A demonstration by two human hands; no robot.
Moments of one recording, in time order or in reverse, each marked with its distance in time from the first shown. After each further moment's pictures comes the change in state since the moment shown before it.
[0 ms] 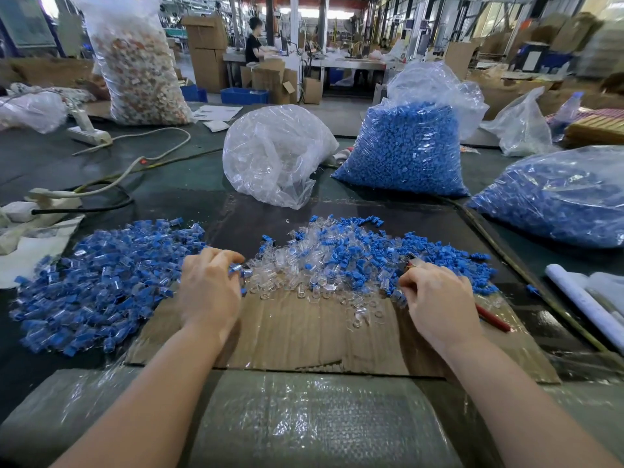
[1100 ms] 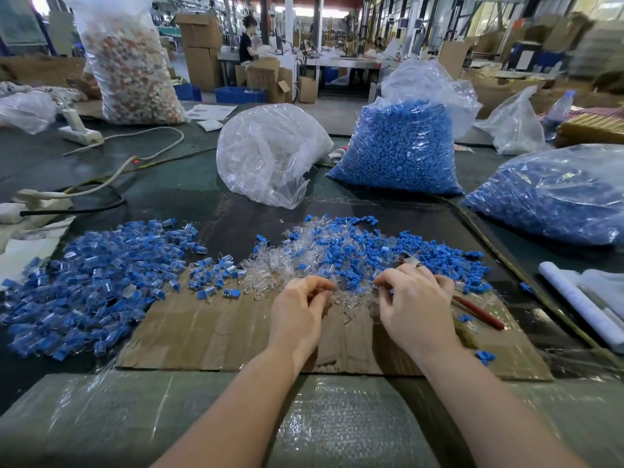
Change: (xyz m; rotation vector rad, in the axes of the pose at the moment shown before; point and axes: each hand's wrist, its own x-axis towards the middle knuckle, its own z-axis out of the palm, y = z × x) left_hand -0.046 0.078 0.041 -0.632 -0.372 -0.039; right_hand -0.012 -0.022 0.007 0.018 0.116 -0.049
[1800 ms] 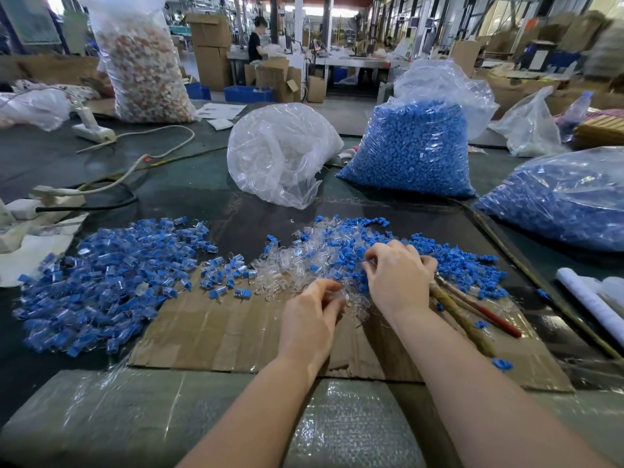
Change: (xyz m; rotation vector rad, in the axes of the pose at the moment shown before) left_hand -0.006 -0.004 0.001 0.006 0.001 0.017; right_hand 0.045 -0.028 0.025 -0.028 -0.066 0.092
